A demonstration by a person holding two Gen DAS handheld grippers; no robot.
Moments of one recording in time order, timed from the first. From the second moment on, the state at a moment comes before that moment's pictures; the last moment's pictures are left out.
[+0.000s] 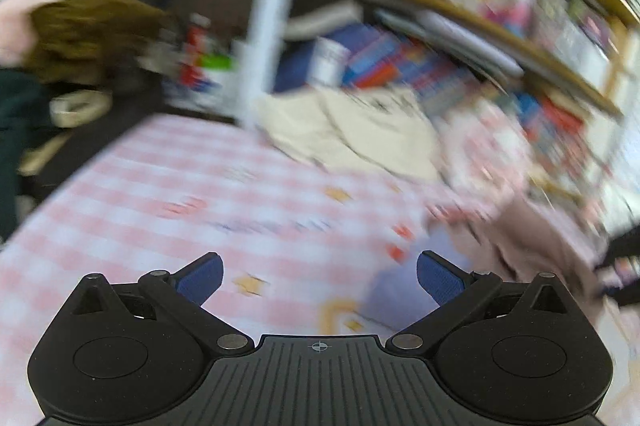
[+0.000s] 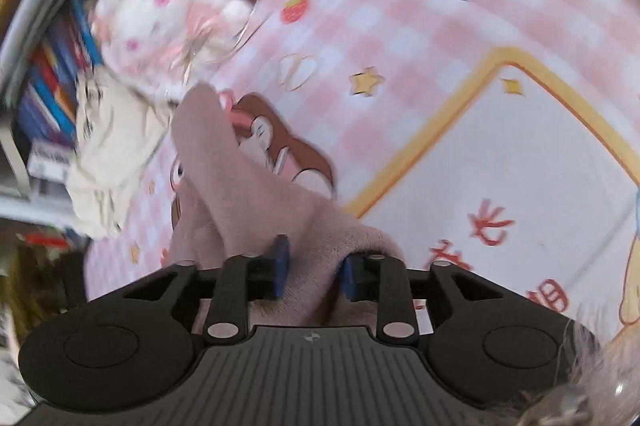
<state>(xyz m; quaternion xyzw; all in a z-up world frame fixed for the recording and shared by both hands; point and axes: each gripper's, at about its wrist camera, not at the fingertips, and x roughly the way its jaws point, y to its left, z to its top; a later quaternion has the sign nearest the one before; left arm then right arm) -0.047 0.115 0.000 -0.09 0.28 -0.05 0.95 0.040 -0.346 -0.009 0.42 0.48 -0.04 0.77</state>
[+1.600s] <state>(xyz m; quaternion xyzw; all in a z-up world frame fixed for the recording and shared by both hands) -0.095 0.145 0.218 -0.16 -0.03 -0.21 0.96 -0.099 -0.361 0.125 0.33 0.15 0.31 0.88</state>
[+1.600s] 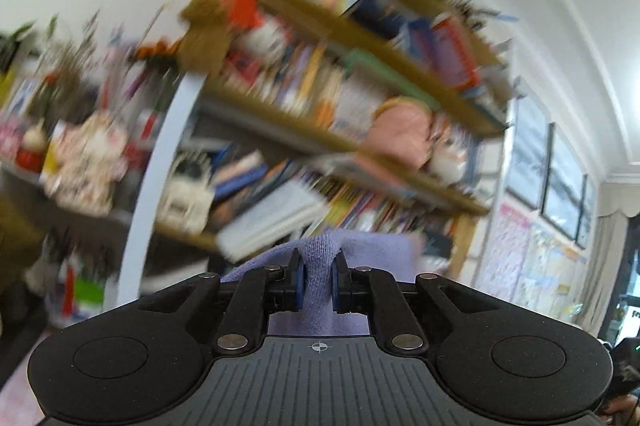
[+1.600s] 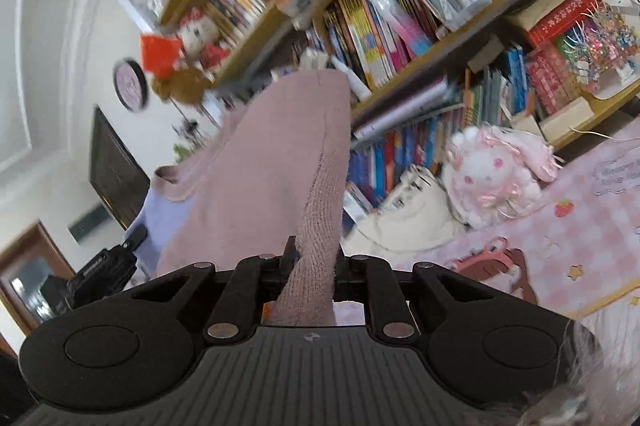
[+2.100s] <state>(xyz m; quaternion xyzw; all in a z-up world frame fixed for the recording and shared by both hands) 0.107 0.119 0.058 -0.04 0.33 -0.02 0.94 0.036 -0.337 0.009 0.11 0.35 -0.04 0.93</state>
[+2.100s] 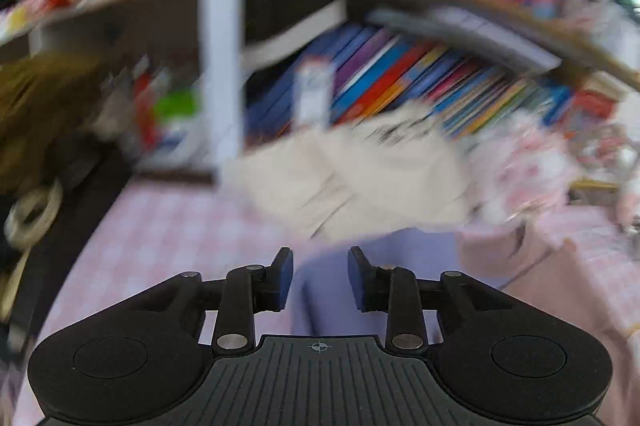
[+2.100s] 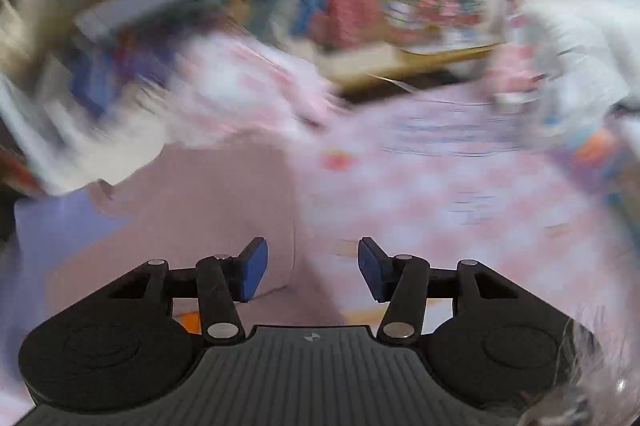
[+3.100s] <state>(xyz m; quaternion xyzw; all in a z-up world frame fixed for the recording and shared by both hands) 0.004 0.231 -0.001 -0.15 0.35 0.08 0.92 -0.046 -0.285 -0.041 -0.01 0.46 -0.05 0.89</state>
